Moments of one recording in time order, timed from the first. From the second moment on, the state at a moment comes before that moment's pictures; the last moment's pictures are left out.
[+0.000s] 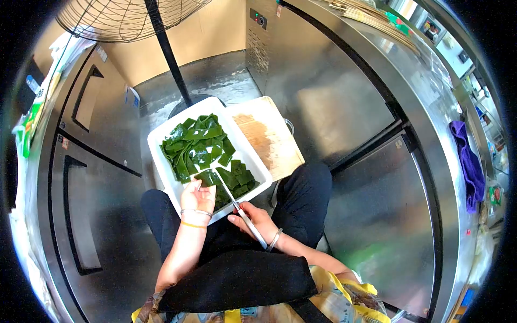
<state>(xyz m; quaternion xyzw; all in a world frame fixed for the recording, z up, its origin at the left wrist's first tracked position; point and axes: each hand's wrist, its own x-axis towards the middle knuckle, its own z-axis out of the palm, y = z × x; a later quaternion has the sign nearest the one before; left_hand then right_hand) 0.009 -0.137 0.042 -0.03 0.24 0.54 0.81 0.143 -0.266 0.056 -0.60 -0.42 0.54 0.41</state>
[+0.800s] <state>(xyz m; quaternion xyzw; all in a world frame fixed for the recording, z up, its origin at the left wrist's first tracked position) 0.014 -0.168 0.025 0.14 0.28 0.50 0.81 0.144 -0.271 0.037 -0.59 -0.50 0.42 0.48</state>
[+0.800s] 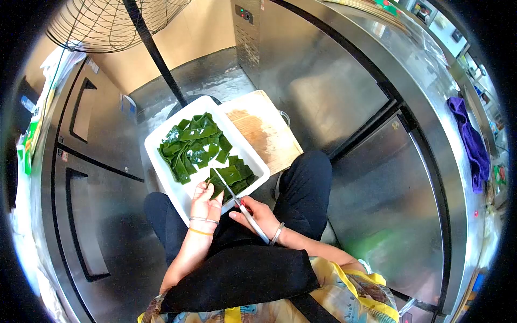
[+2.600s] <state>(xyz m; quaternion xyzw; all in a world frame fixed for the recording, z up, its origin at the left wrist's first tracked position) -0.012 -0.140 0.032 0.49 0.38 0.33 0.71 0.167 -0.275 0.022 -0.62 -0.50 0.40 0.46</state>
